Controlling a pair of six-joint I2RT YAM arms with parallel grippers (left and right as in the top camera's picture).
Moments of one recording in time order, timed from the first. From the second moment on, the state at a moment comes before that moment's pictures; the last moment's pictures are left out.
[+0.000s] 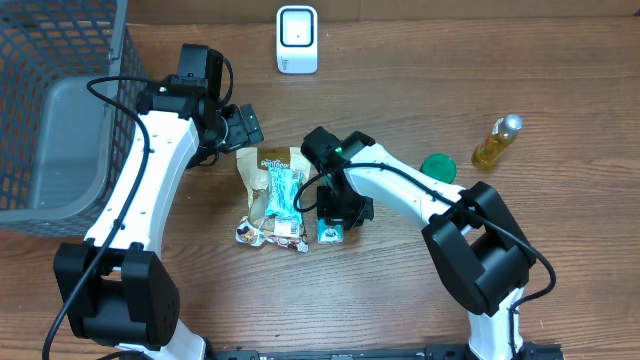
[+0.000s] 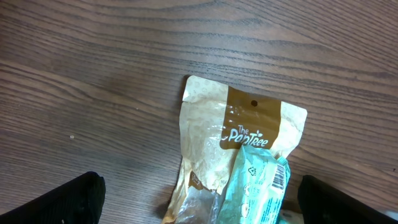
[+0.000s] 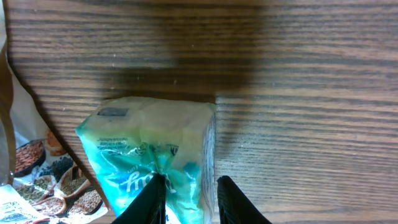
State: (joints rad) left arm -0.13 1.76 1.52 -1.04 0.02 -0.49; right arm 0.69 2.06 1.45 -1.03 -0.14 0.68
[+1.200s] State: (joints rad) left arm -0.13 1.76 1.52 -1.04 0.02 -0.49; right arm 0.68 2.02 1.38 -0.95 -0.17 0.70
